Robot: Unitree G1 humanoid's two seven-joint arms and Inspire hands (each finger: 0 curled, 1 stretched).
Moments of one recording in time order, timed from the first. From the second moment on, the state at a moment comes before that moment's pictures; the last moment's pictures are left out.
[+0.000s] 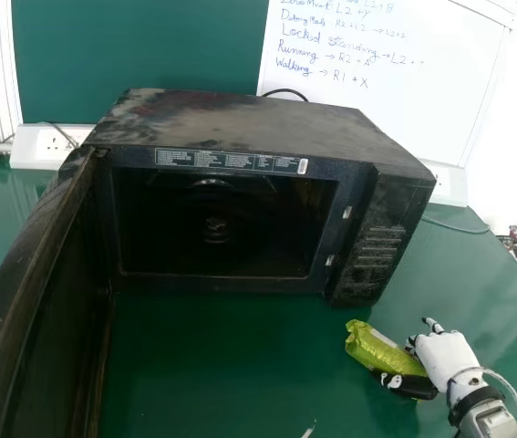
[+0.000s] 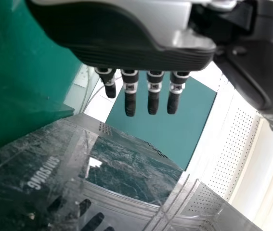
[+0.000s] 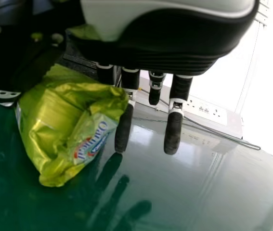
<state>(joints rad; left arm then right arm) 0.25 0.00 0.42 0.01 -0.67 -0.44 -0.61 -0.21 -1.02 0.11 0.24 -0.87 -0.18 0.01</state>
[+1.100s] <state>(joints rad) 0.28 -0.01 0.40 -0.02 -0.68 -0.45 -0.62 -0.29 -1.03 0.20 0.26 -0.95 -0.17 0.05</state>
